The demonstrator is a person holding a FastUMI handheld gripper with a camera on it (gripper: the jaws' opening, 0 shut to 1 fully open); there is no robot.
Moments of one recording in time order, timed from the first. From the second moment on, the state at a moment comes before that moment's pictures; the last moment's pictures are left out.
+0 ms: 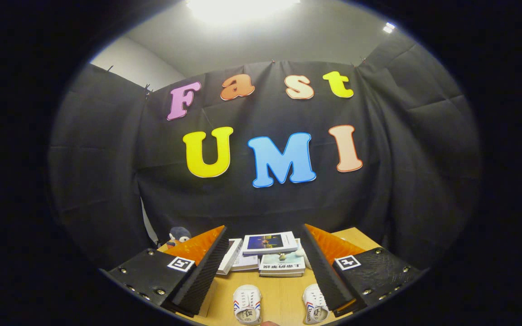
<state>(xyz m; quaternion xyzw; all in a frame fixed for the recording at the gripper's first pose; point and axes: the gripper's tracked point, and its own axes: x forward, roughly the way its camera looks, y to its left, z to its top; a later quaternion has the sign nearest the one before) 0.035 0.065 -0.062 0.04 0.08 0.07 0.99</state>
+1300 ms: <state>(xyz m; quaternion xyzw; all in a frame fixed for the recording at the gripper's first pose) 0.035 0.250 -0.311 0.29 0.50 0.30 0.76</state>
